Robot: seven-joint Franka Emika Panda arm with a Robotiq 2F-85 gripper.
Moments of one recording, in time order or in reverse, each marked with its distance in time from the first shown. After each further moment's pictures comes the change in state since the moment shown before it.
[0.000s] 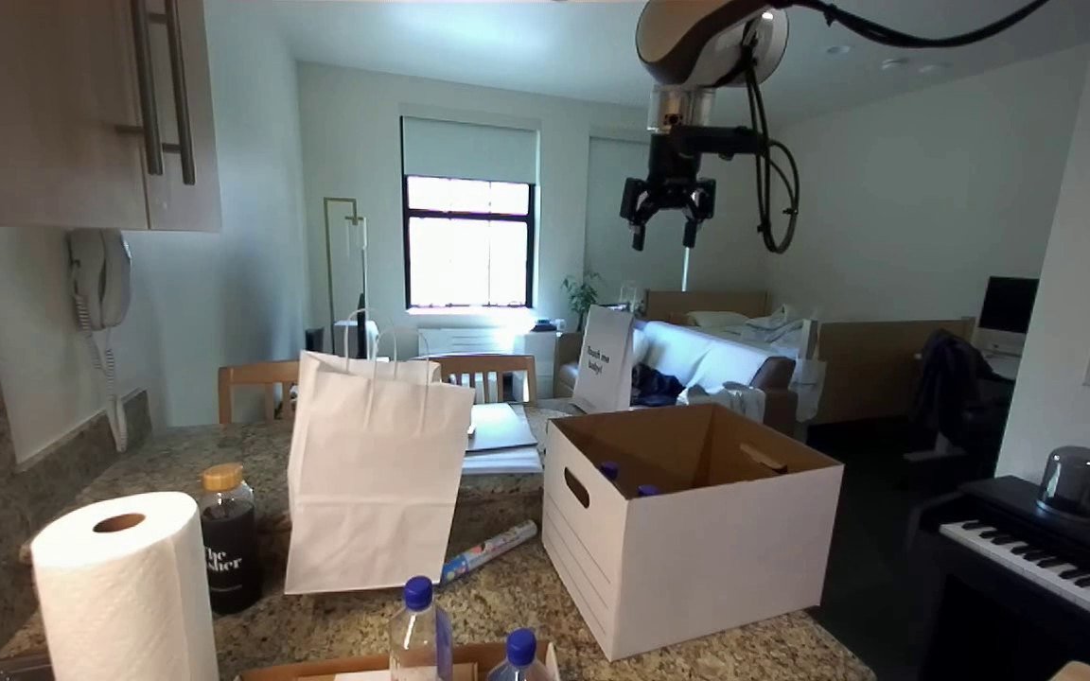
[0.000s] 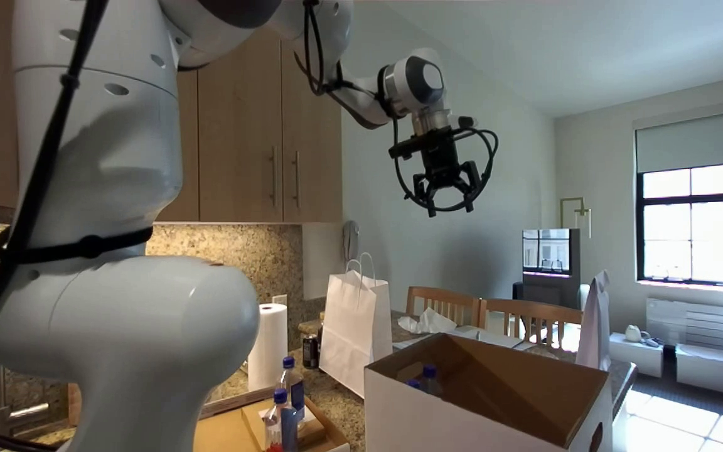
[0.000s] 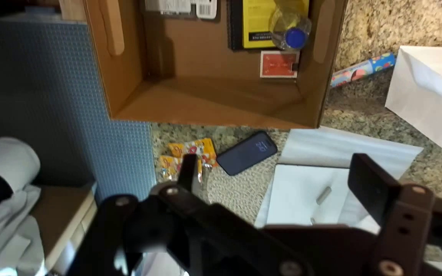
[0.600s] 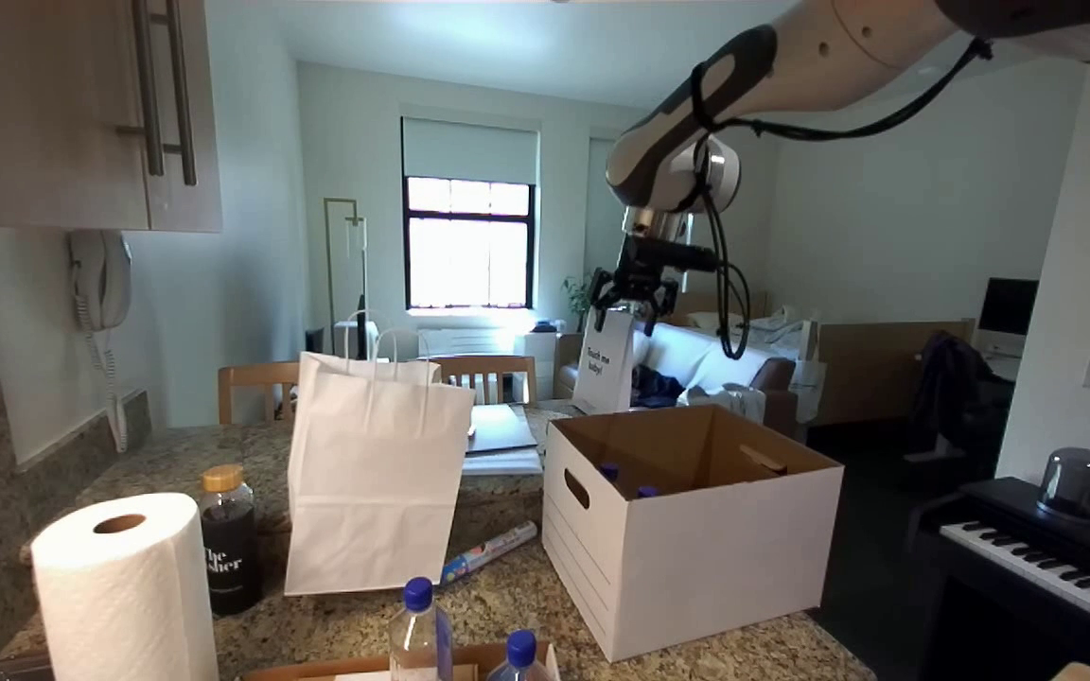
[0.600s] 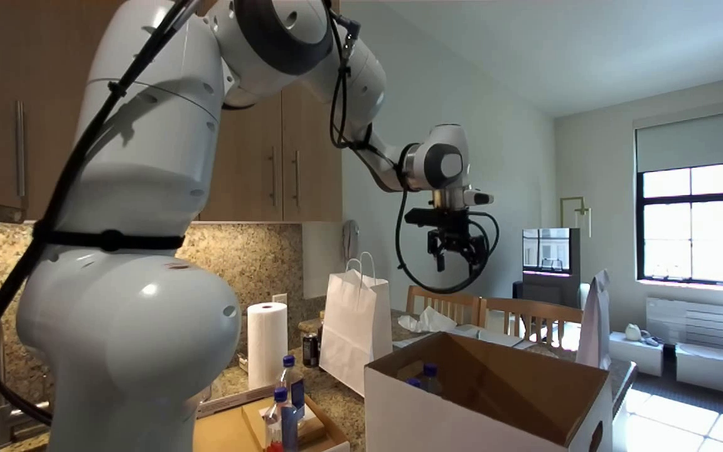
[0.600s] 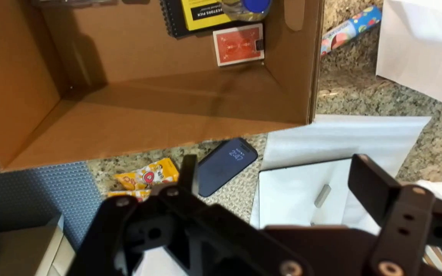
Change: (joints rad) arm -0.308 0.231 0.281 -0.123 0.243 0.388 0.014
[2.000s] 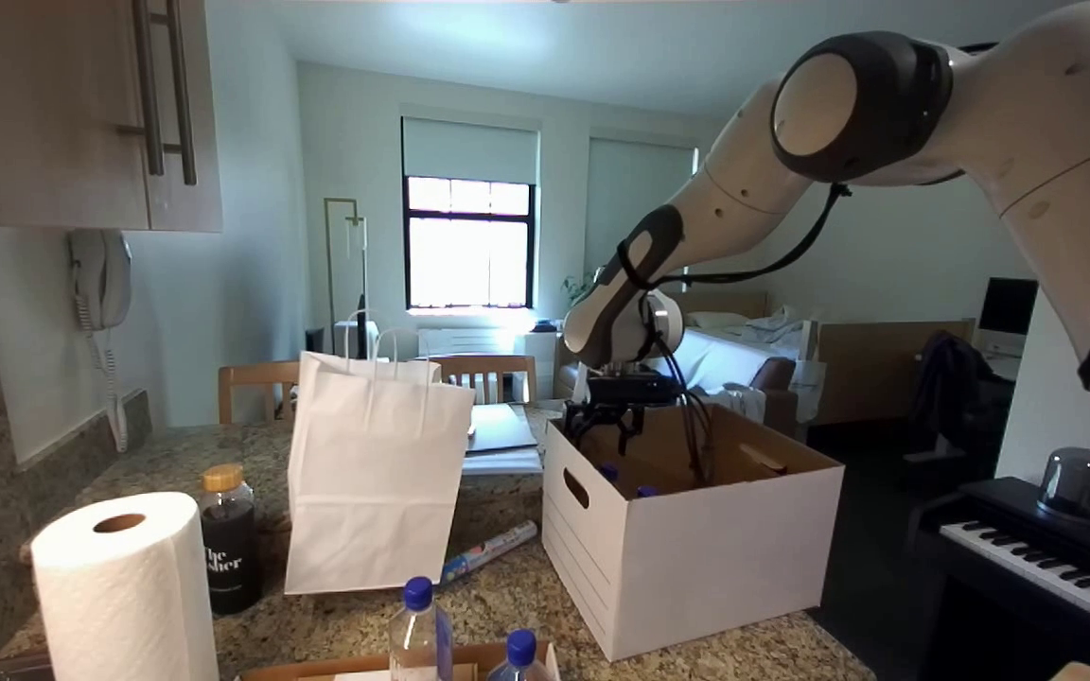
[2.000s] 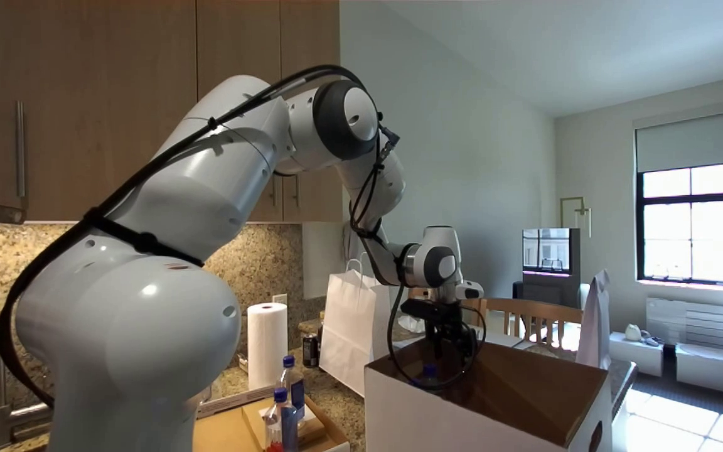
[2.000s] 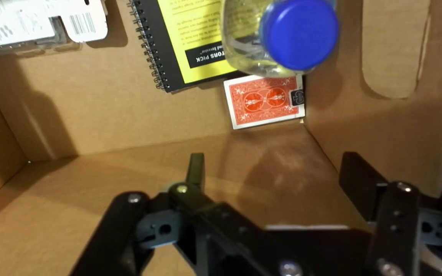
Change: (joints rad) arm 0.000 0.391 0.060 0.040 -0.073 0.255 0.153
